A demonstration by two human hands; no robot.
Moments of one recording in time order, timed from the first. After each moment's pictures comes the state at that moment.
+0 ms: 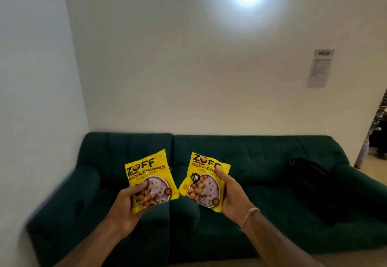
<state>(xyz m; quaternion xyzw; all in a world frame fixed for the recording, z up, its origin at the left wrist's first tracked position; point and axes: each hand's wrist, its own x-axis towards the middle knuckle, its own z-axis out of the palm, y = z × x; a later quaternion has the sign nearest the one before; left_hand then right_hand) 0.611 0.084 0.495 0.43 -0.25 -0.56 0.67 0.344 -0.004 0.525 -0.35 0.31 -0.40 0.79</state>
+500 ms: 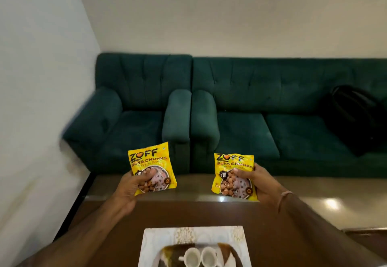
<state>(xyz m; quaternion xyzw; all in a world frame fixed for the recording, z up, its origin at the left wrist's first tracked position) 0.637 0.141 0.285 0.63 -0.16 -0.50 0.57 0.303 0.010 0.306 -0.36 0.52 -0.27 0.72</state>
